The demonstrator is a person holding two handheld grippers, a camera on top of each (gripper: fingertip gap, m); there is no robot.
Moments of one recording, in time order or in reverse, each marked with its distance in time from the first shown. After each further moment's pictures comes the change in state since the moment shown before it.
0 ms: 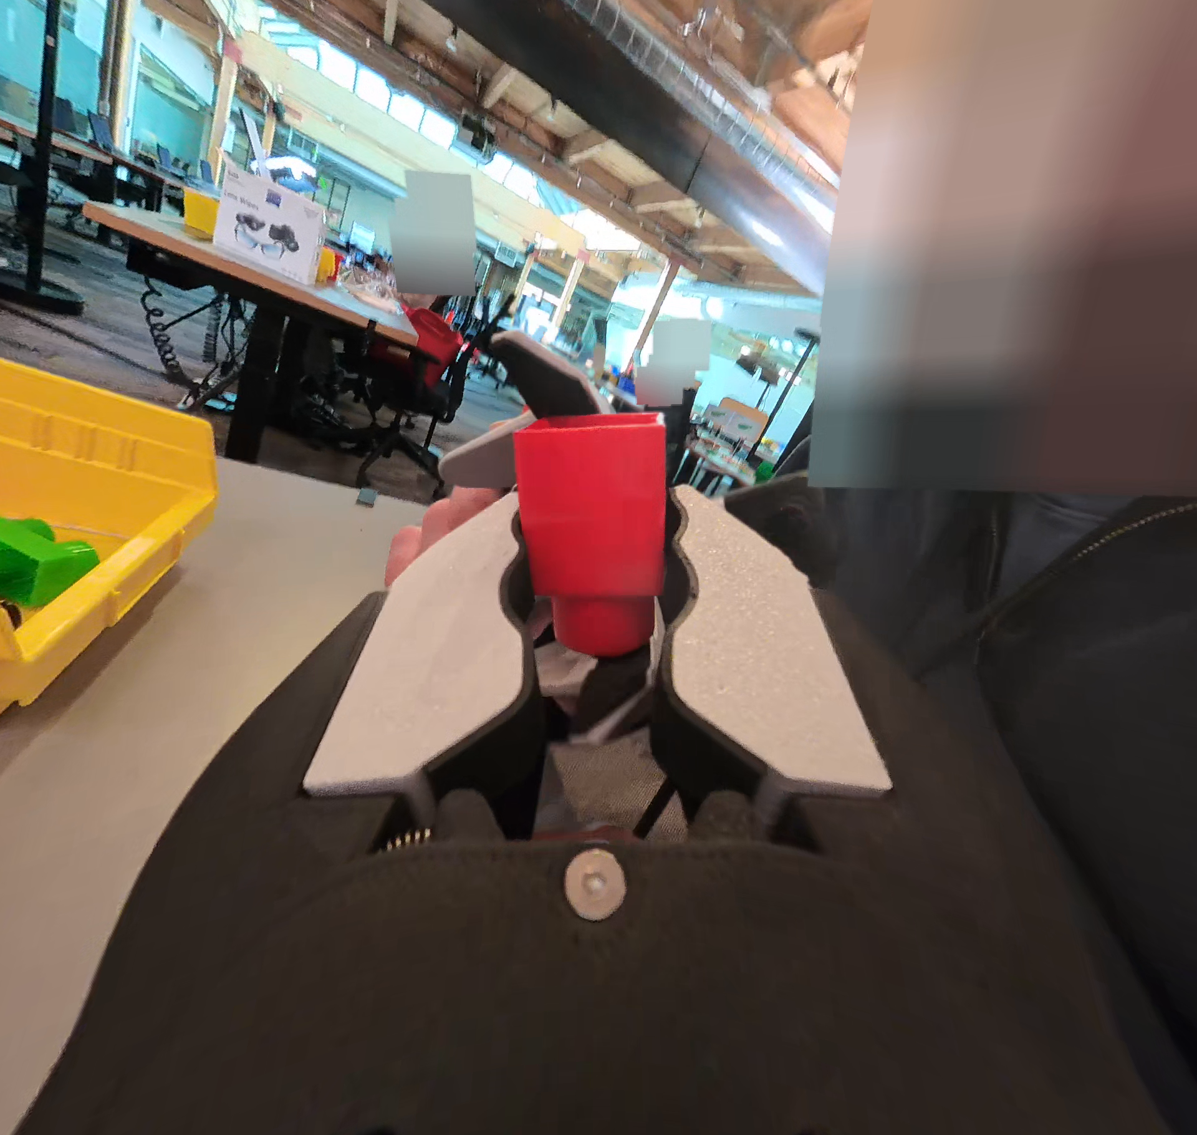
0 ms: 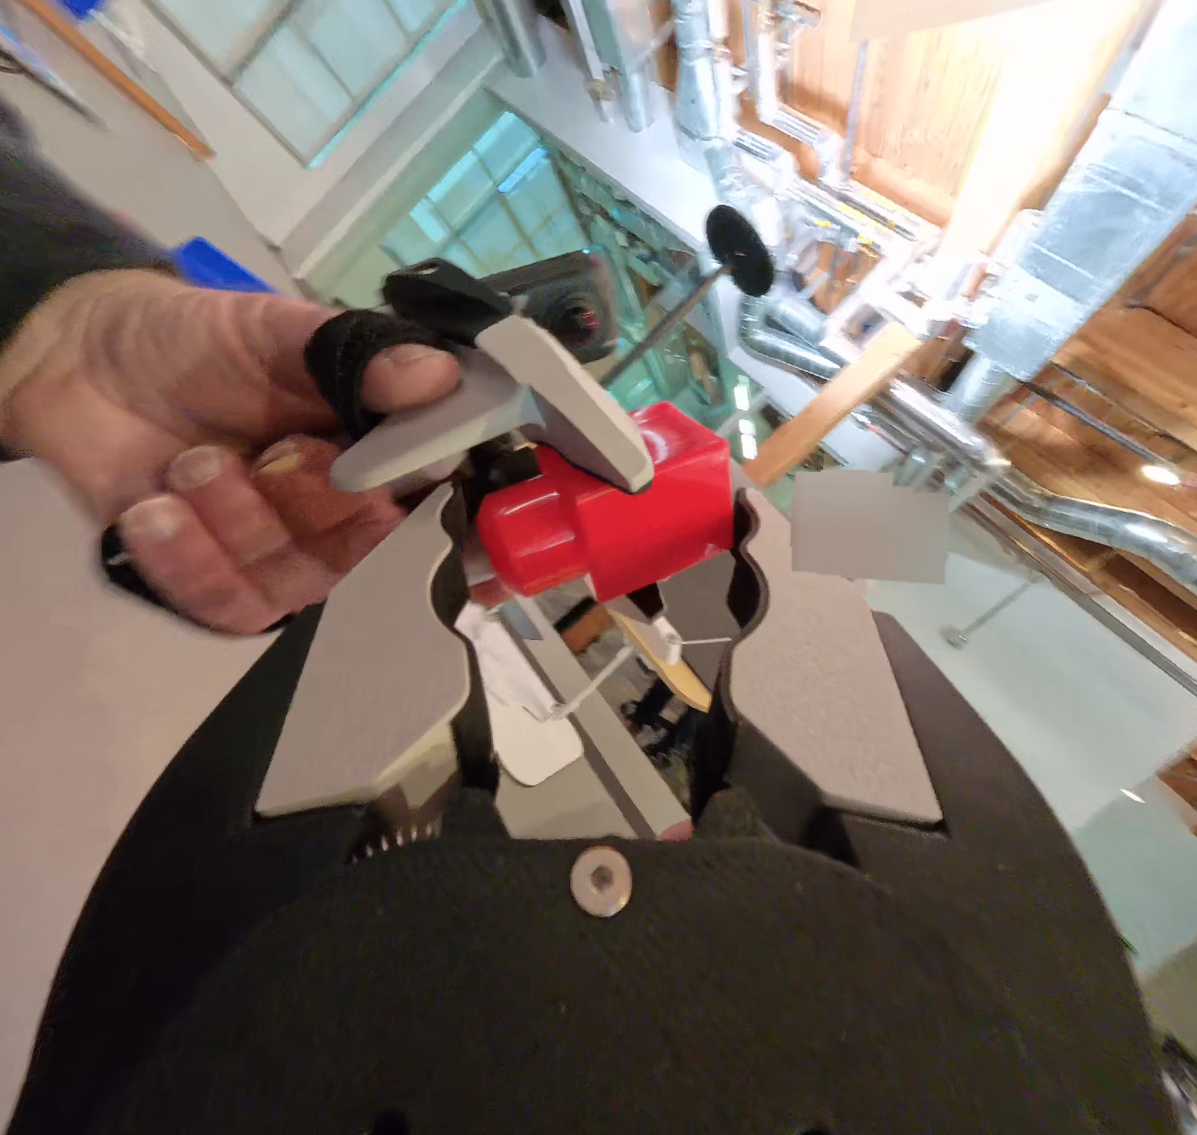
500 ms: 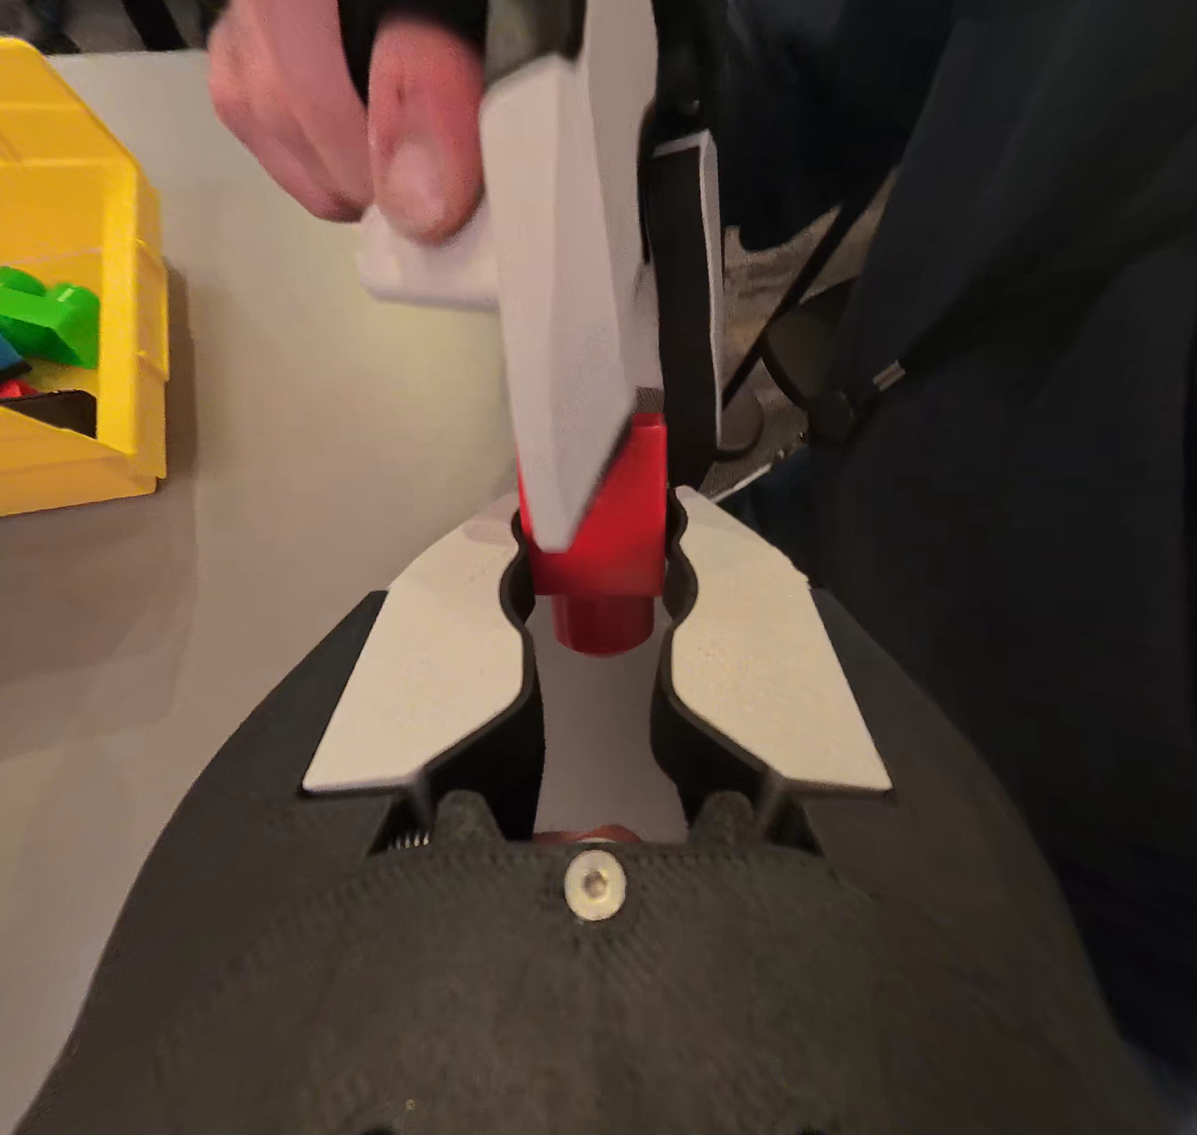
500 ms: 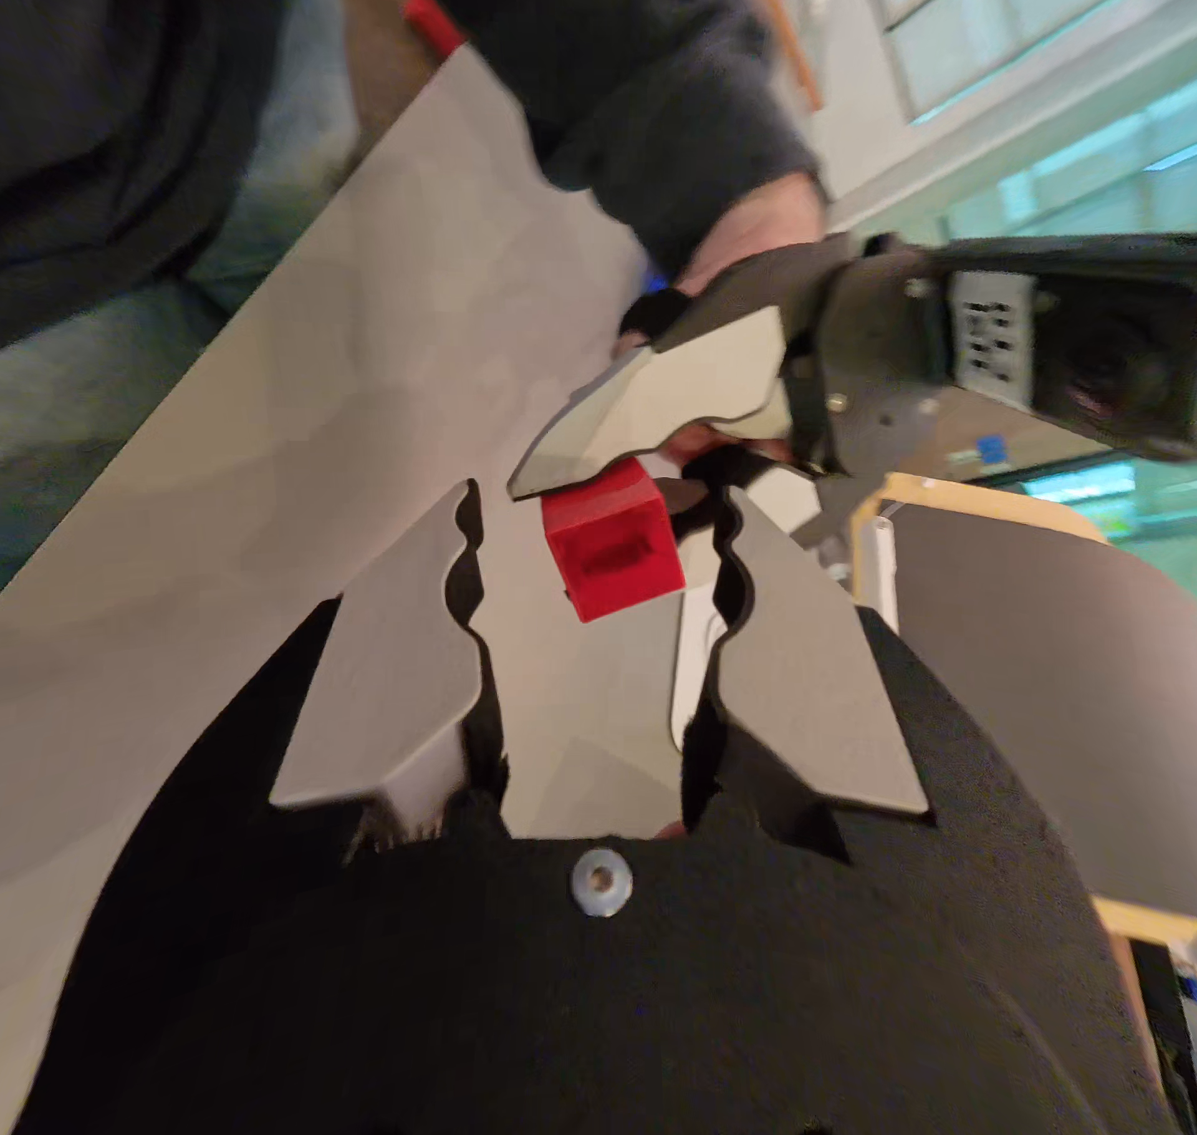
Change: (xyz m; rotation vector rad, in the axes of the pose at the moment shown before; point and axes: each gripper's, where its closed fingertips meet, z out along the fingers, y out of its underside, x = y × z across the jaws) left arm -0.009 0.062 -0.031 -0.868 -0.059 0.253; right arm -0.050 -0.001 -0.039 -0.070 -0.880 -0.135
